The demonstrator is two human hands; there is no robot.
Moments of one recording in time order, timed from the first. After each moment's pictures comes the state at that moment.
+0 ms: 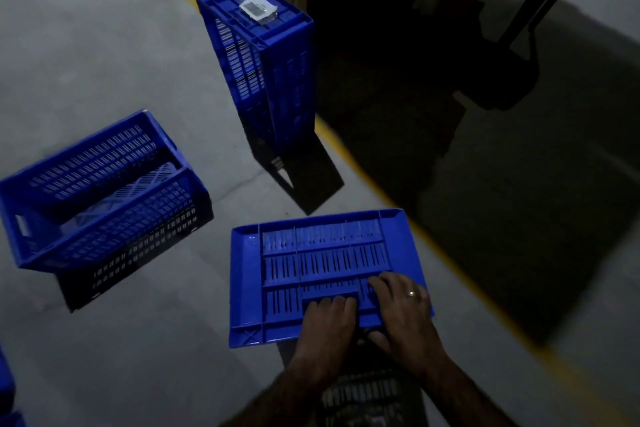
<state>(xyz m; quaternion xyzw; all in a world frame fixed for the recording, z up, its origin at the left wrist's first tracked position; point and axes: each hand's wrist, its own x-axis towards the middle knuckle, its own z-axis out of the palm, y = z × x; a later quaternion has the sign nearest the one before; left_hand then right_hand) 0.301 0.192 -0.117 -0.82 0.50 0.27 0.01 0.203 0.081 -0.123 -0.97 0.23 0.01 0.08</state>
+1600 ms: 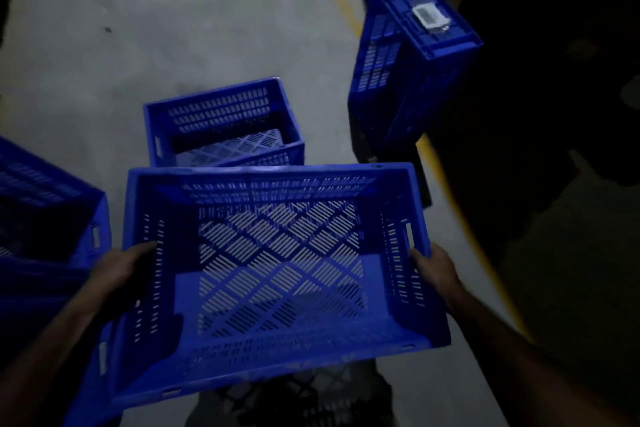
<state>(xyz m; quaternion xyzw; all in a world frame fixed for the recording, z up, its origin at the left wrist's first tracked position) 0.566 0.591 -0.063 -0.86 -0.25 0.26 -0.36 0.403 0.148 -0.109 -0.75 0.48 0.13 0.43</state>
